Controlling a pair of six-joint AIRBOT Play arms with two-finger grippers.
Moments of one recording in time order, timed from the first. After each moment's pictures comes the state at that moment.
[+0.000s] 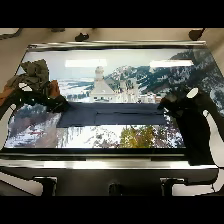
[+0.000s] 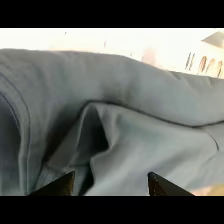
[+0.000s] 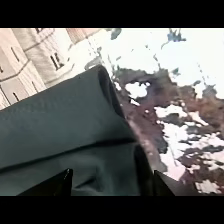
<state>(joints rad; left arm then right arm) 0.18 -1.74 1.43 0.94 -1.32 -1.40 -0.21 -1.60 1.26 -1.19 1.04 1.67</state>
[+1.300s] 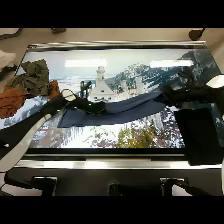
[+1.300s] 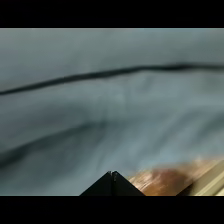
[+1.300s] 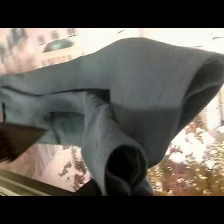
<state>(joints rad) -0.39 -1.67 1.31 0.73 -0.92 -1.48 -0.19 -1.30 1.30 -0.83 1.33 1.50</state>
